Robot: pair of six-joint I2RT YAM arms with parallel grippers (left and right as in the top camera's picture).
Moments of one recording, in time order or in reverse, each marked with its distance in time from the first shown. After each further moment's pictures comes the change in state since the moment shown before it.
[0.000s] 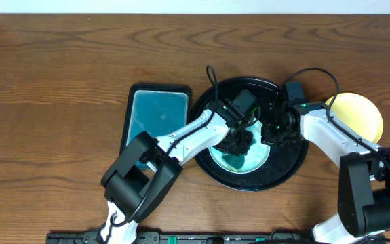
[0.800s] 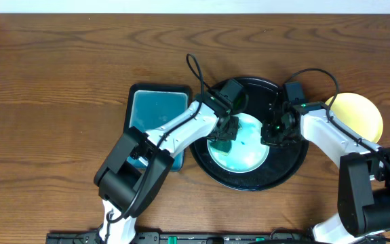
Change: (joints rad) left arm 0.097 -0.010 0.000 0.014 -0.168 -0.081; right arm 0.000 0.000 0.000 -0.005 -0.008 0.001
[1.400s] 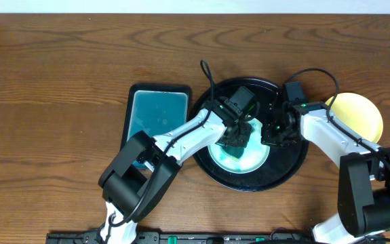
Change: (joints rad) left arm -0.075 0.000 -0.013 0.074 0.026 0.032; right arm 0.000 0.000 0.000 0.000 0.002 0.000
